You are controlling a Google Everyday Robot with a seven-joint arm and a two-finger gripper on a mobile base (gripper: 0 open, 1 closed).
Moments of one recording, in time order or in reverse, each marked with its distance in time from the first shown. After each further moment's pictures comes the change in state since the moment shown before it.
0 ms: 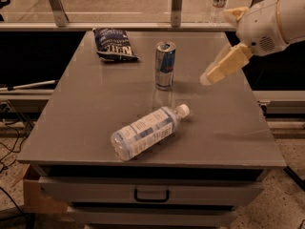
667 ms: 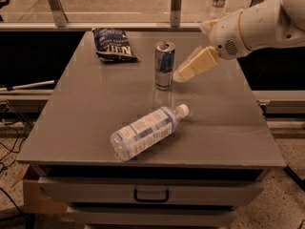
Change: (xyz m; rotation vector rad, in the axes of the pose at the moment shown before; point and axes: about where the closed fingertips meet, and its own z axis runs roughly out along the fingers) arm -0.006 -0.006 0.065 -0.018 -0.041 0.160
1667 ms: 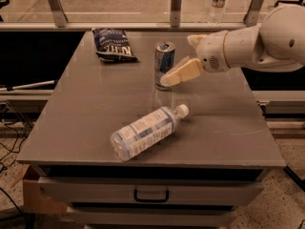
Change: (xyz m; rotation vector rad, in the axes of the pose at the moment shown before) arm 0.008 0.000 0.053 -0.034 -0.160 0.082
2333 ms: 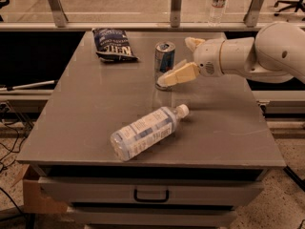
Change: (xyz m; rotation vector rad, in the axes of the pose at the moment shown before) arm 0.009 -0.012 0.014 0.021 -0.095 0.007
